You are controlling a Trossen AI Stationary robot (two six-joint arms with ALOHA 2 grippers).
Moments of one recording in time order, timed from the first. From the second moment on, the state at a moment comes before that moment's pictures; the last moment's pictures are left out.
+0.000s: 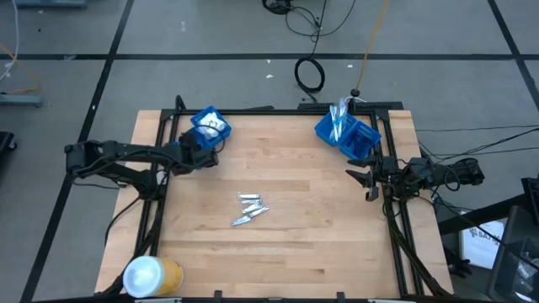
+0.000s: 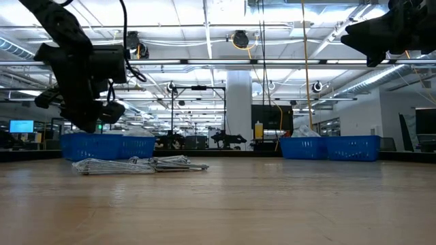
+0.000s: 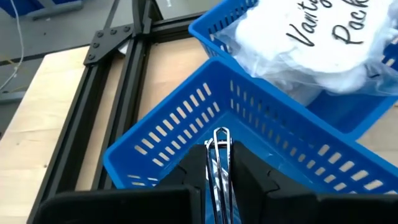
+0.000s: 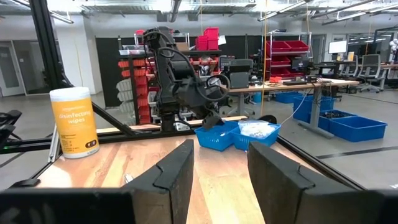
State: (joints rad) left arm 0.31 1.25 0.53 -0.69 -0.83 -1.10; right arm 0.20 0.01 0.15 -0.01 0.37 0.01
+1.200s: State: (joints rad) left arm -0.11 1.09 0.62 -0.36 -0.25 -0.53; right arm 0.20 0.01 0.15 -0.01 0.37 0.01
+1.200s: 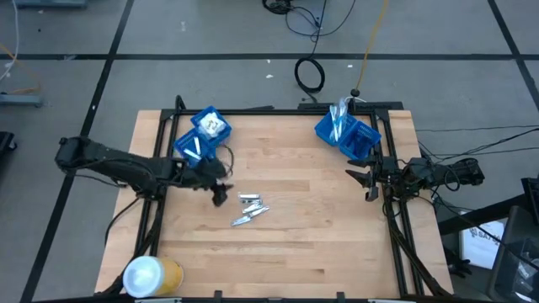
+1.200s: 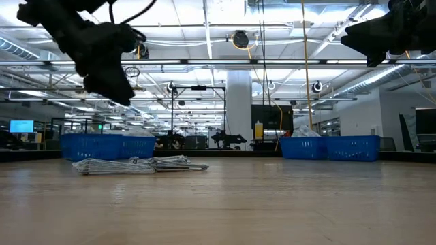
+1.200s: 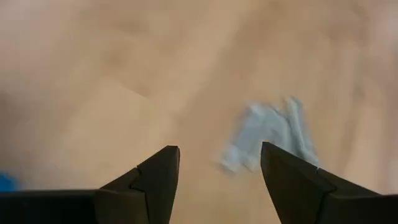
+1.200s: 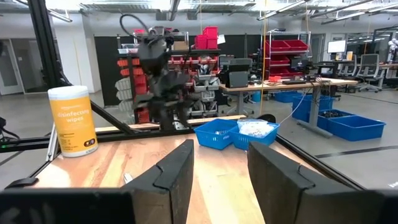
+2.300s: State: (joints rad) left arm -0.39 1.74 0.89 -0.42 -0.13 -0.52; right arm 0.20 0.01 0.15 -0.01 0.37 0.02
